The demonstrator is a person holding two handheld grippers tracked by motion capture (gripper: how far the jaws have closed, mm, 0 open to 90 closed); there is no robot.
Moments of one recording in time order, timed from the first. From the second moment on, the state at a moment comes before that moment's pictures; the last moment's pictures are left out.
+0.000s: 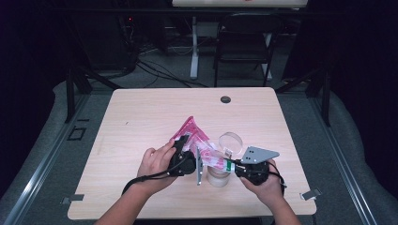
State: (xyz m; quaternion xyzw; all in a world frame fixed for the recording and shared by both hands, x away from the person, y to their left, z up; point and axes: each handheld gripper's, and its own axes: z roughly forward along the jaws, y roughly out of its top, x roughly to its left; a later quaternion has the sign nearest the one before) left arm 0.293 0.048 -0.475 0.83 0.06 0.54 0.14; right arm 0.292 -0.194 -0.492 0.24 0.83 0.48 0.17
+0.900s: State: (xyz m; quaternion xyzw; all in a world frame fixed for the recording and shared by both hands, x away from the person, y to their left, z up) left arm 0.293 0.051 -0.484 0.84 0.09 0.52 0.16; right arm 0.293 -0.192 -0.493 0.24 0.83 0.48 0.17
